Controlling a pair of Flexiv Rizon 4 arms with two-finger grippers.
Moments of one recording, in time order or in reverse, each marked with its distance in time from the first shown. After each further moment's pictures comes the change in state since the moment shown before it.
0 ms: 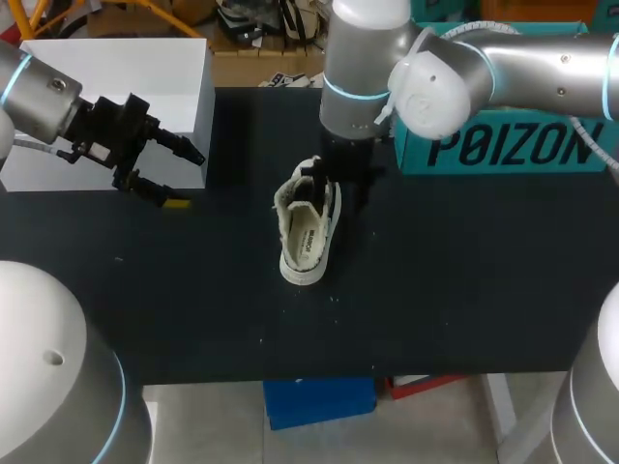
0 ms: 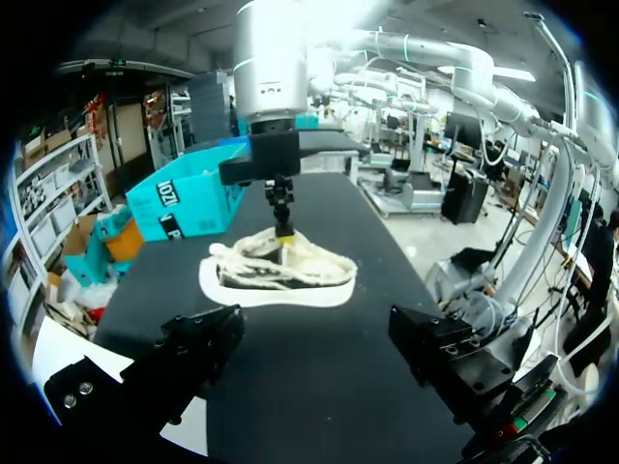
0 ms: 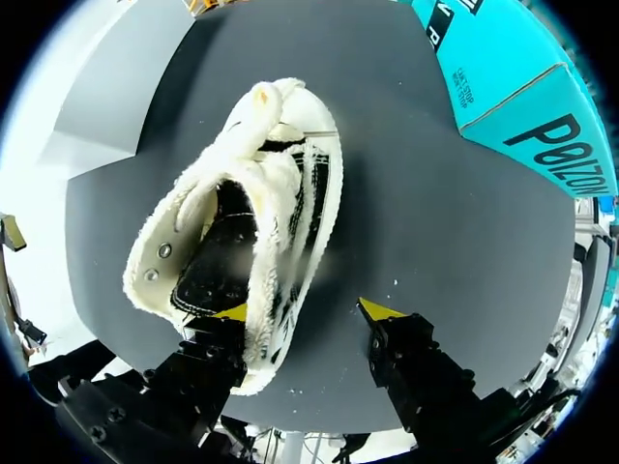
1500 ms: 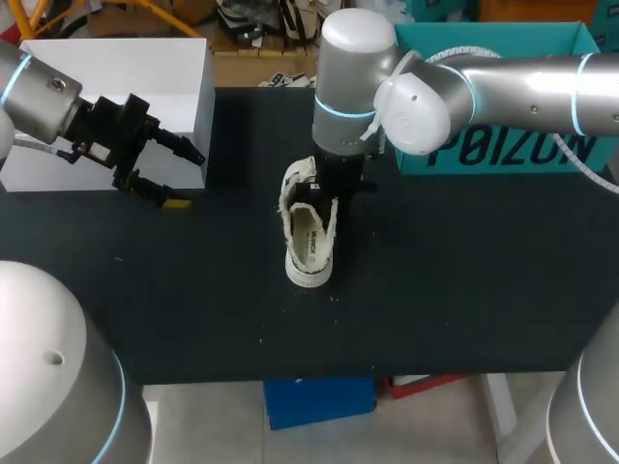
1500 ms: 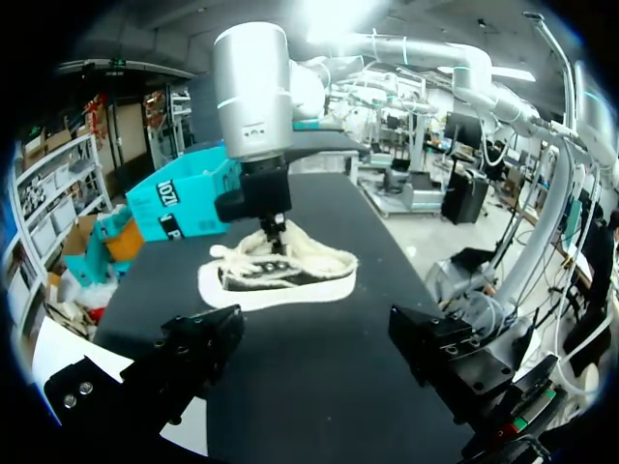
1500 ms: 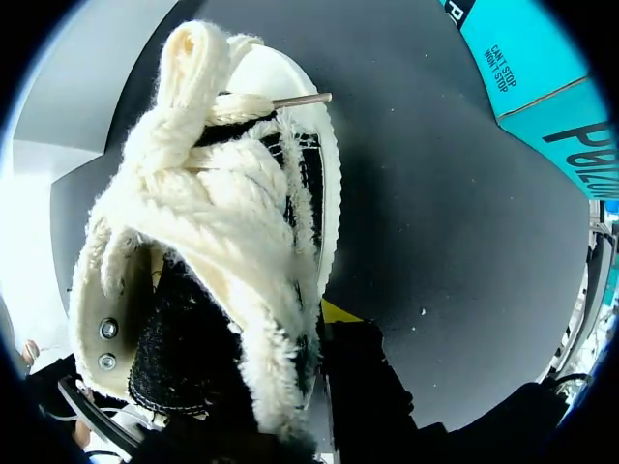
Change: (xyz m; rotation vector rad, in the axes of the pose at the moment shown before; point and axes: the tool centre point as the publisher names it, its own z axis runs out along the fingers) left arm 0.000 0.000 0.000 0.000 0.000 0.000; right arm 0.005 0.009 0.047 0.044 -0.007 0.011
